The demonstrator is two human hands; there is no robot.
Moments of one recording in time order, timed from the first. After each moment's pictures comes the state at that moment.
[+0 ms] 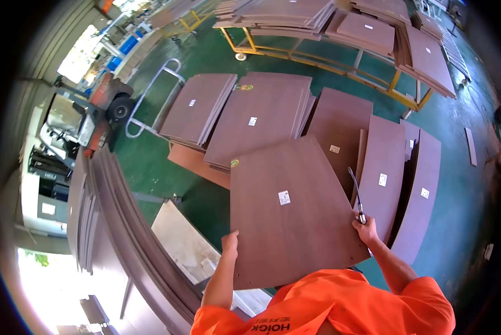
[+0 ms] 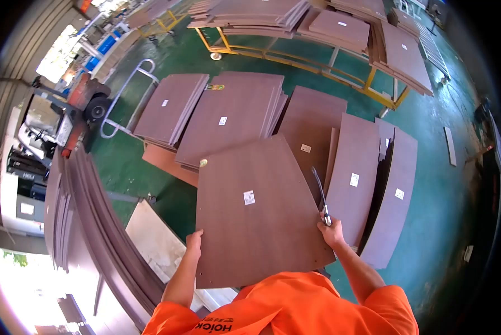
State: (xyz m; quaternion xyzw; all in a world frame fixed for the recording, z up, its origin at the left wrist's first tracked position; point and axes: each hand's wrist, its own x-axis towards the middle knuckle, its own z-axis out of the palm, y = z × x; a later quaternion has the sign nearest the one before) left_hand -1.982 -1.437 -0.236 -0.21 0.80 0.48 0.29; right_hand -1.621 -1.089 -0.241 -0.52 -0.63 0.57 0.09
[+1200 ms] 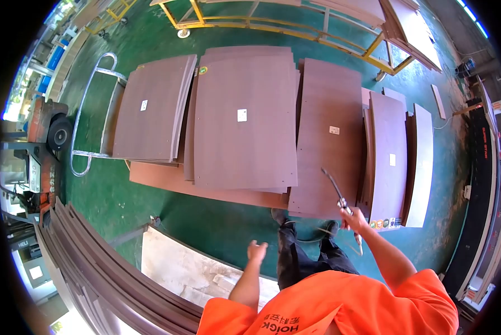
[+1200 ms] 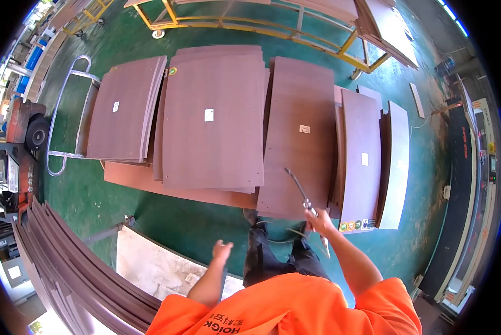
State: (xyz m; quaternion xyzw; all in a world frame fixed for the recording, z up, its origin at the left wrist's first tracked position) left_hand -2.133 -1.471 -0.418 0.06 0.86 0.15 0.48; right_hand -1.854 -1.160 -0.275 -0.59 -0.54 0.60 -0.04
